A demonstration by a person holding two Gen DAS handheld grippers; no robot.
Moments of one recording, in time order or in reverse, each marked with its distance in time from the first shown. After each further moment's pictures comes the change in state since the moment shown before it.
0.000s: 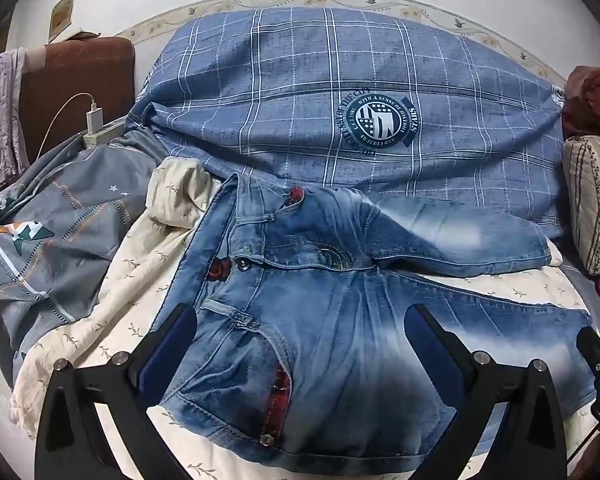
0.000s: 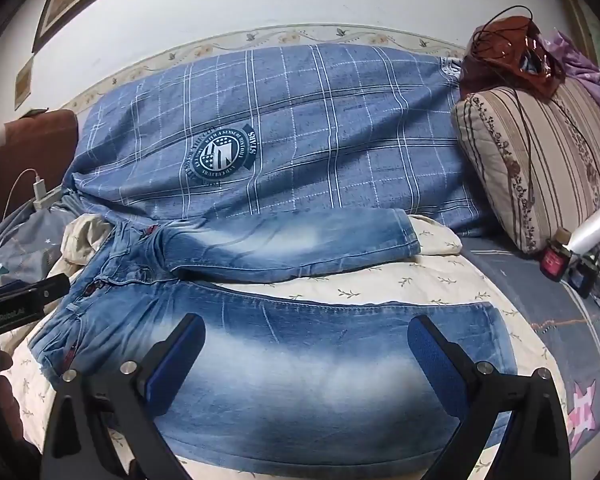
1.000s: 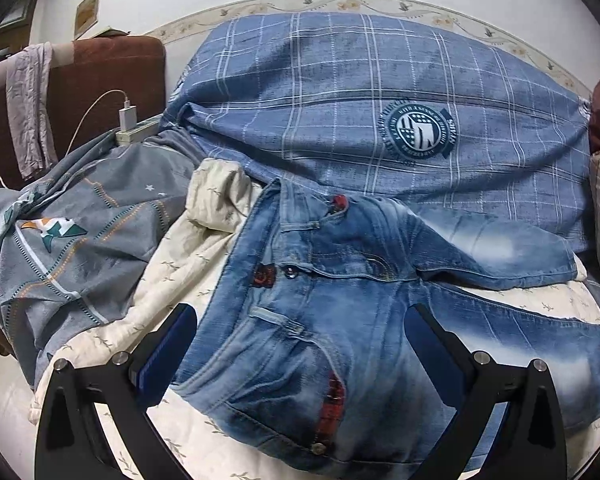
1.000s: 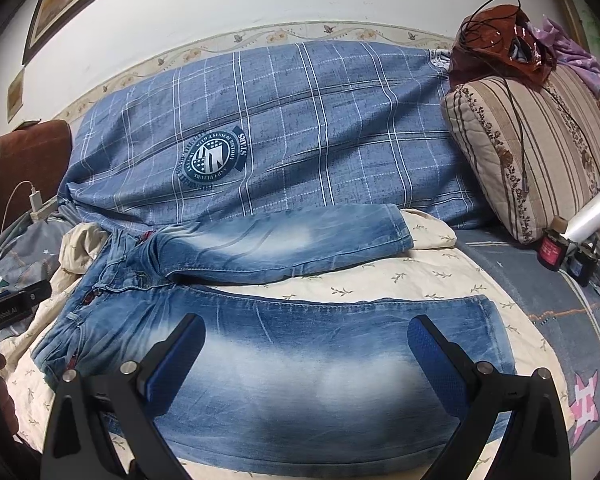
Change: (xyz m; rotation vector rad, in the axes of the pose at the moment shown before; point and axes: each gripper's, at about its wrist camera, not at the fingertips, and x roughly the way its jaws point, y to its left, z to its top) left arm -0.001 0.034 0.005 -0.042 -0.022 0.090; right arm 0.000 -0.007 0.002 0.036 0.008 0.002
